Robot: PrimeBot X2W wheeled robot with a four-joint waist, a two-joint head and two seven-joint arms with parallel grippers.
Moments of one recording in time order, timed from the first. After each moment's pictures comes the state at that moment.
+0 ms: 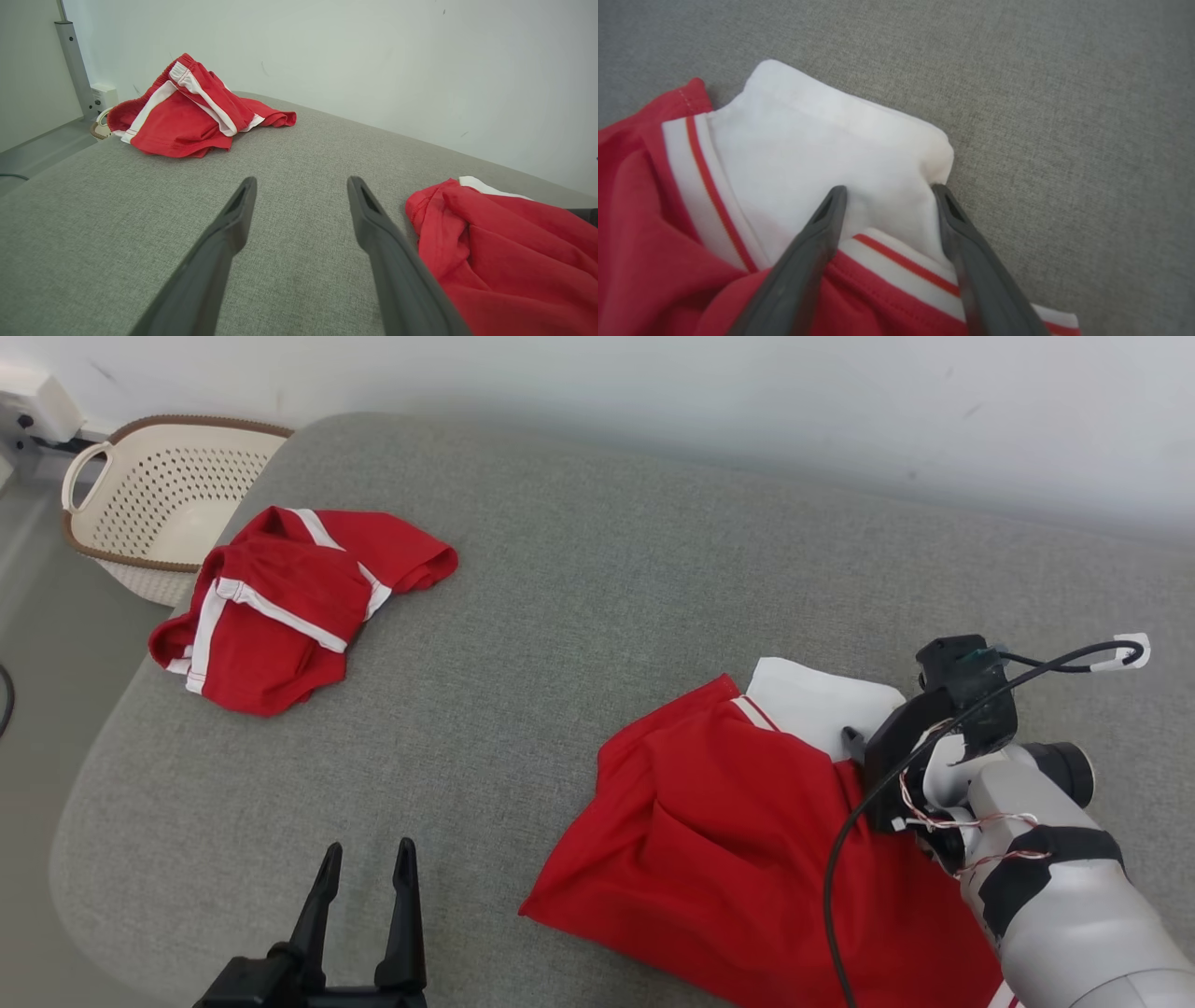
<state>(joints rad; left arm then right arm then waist) -0.09 0.05 -0.18 0.03 -0.27 0.11 -0.26 -0.83 -0.22 0.42 1.04 0.30 0.13 0.25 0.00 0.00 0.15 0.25</state>
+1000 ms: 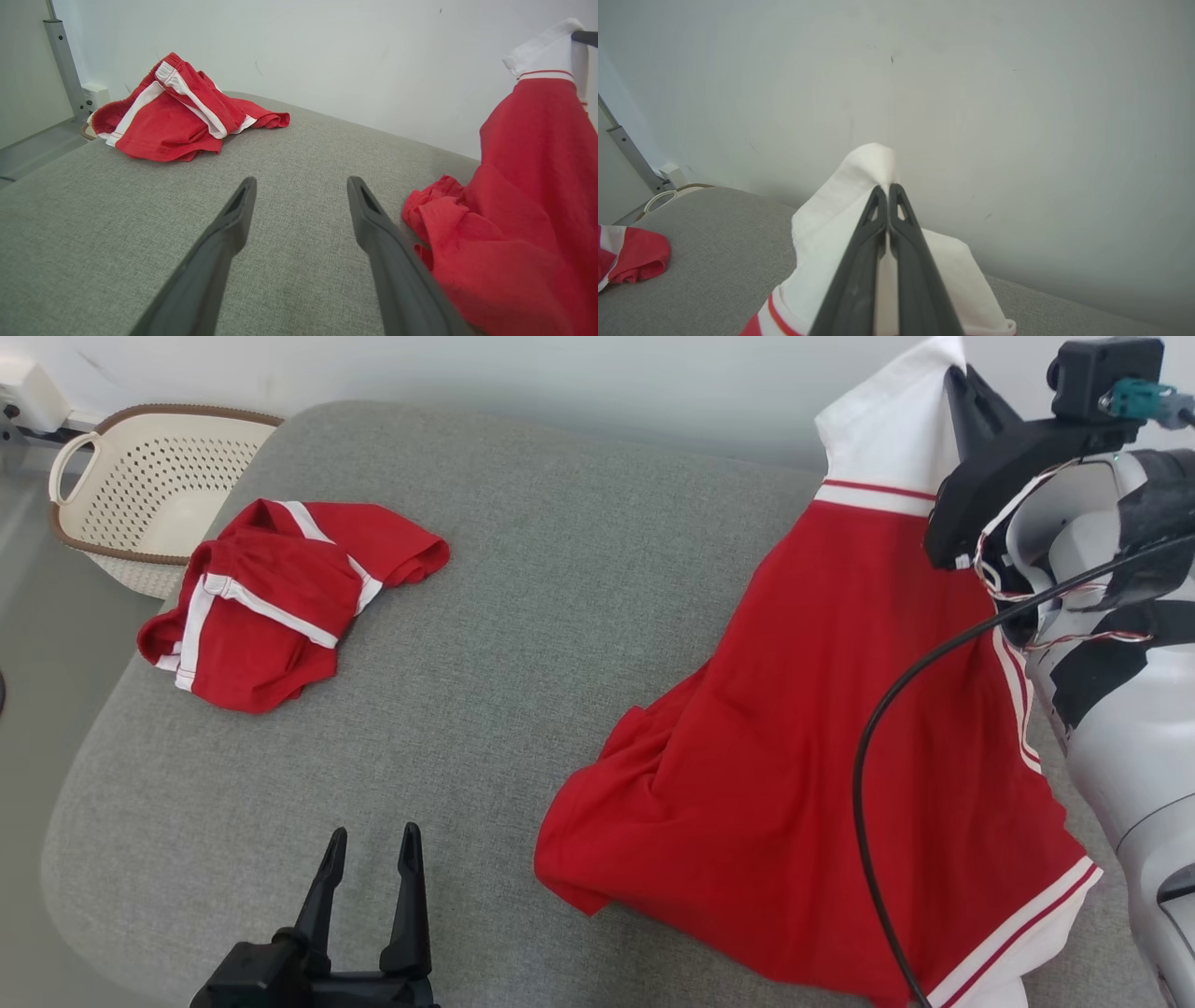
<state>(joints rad) -0.12 0.05 -0.19 0.03 -0.28 0.12 -0.26 -1.22 -0.29 0.54 1.08 0.42 0.13 -0.12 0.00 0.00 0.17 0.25</state>
